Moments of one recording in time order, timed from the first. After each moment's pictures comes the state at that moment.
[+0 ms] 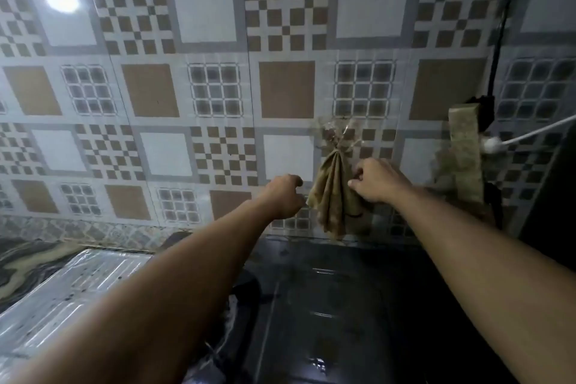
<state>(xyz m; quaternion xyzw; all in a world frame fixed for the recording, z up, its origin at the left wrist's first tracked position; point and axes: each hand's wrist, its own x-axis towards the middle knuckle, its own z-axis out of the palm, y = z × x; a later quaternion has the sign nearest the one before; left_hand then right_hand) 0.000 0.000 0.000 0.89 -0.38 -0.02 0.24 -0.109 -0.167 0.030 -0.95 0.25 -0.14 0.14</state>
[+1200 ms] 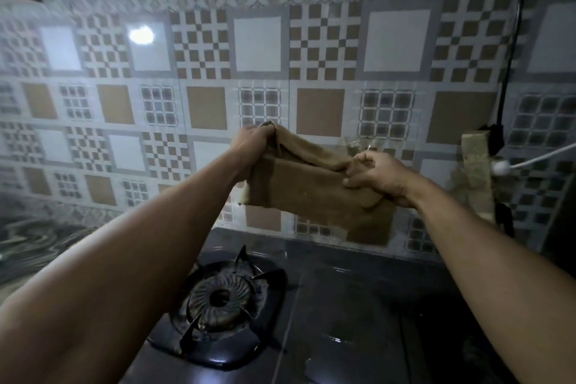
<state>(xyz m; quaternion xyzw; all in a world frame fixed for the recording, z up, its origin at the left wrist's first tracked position) -0.019 0.114 0.111 0.74 -0.21 -0.02 0.64 -0.143 -0.108 0.078 -0.85 0.13 -0.14 0.49</state>
